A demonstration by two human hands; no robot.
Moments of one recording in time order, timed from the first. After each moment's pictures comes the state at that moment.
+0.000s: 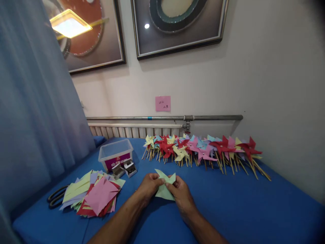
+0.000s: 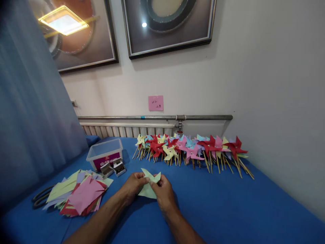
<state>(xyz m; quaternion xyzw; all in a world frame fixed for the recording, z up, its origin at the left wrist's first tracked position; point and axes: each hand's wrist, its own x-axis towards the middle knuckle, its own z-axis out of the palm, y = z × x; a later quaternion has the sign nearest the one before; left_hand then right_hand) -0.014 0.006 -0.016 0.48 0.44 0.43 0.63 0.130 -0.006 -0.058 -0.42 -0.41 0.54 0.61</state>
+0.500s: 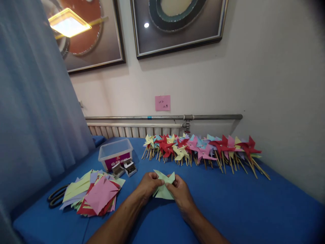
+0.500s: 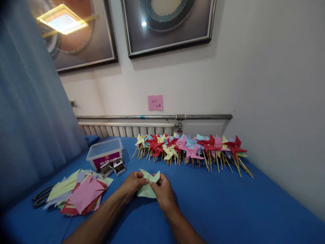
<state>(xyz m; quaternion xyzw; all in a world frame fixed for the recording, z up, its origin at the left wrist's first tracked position) -0.016 0.005 -0.012 0.47 0.46 0.43 0.62 0.132 -0.007 -0.054 -0.42 -0.44 0.53 0.59</state>
